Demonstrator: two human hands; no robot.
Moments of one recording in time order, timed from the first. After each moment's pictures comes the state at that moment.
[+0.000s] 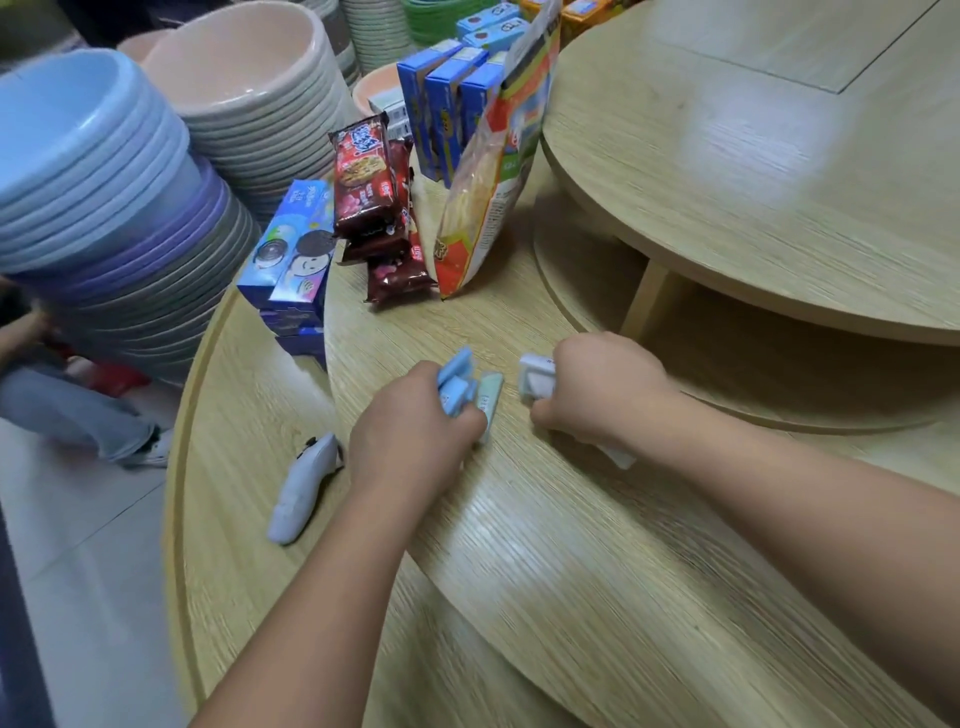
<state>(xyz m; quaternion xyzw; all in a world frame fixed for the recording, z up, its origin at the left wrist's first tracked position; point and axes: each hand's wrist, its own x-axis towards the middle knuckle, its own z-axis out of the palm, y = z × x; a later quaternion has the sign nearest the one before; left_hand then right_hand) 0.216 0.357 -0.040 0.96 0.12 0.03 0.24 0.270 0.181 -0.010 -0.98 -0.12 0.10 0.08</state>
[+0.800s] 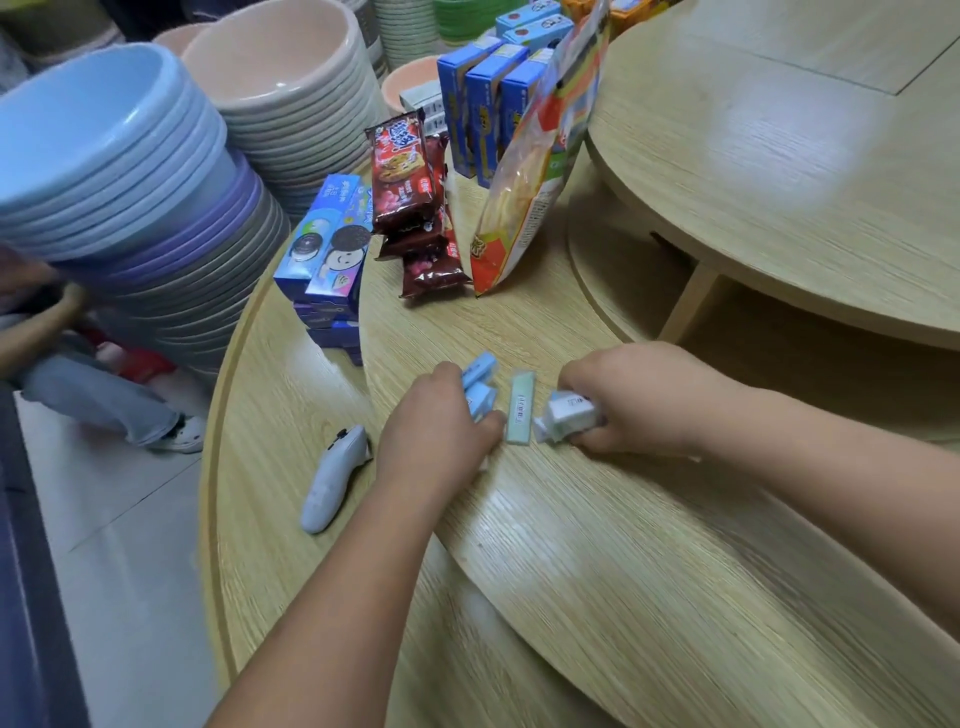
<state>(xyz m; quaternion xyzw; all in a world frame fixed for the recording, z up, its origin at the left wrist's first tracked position) 0.219 0.372 -0.044 0.97 0.11 -0.01 0.23 0.271 0.169 0.000 -0.92 -0.36 0.13 0.00</state>
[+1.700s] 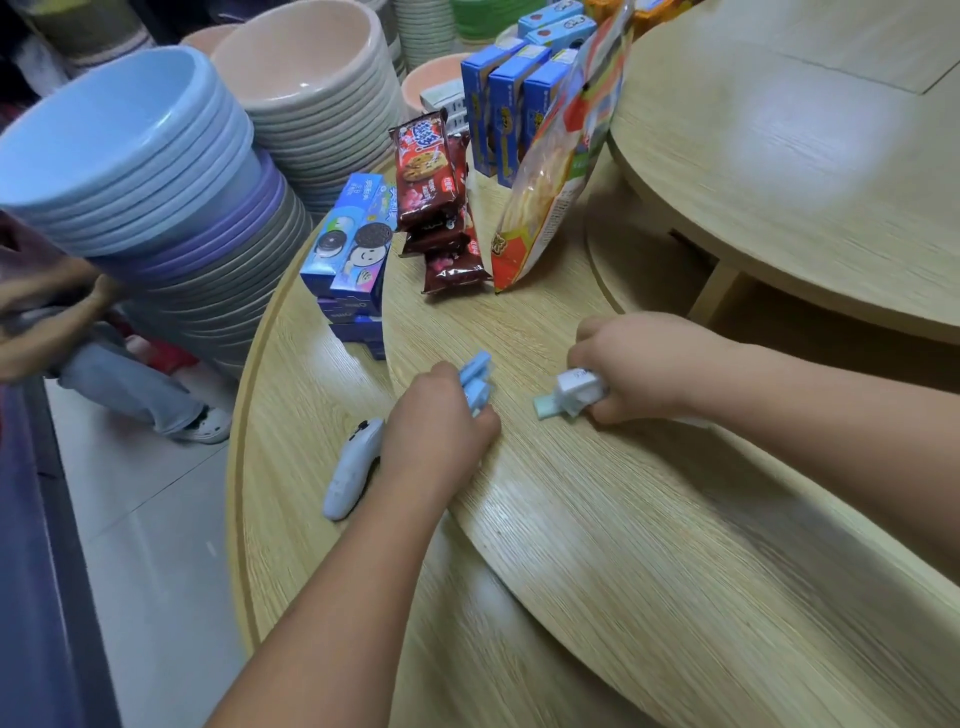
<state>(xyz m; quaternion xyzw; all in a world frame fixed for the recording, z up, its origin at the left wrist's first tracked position) 0.211 0.385 -0.039 0.96 0.15 0.00 0.23 0.295 0.183 0.005 -0.91 -0.39 0.14 -0.07</state>
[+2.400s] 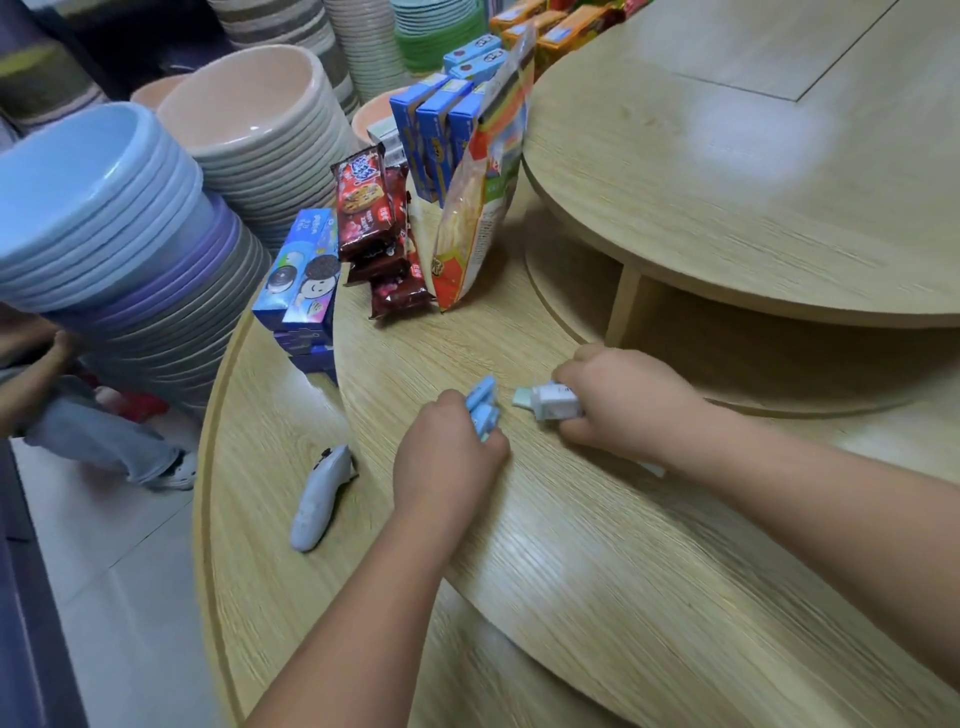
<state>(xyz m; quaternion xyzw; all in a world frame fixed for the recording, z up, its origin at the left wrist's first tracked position) 0.203 0.329 -0.037 0.97 0.12 -0.01 0.23 0.258 0.146 -0.015 -0.96 -0.25 0.07 0.06</state>
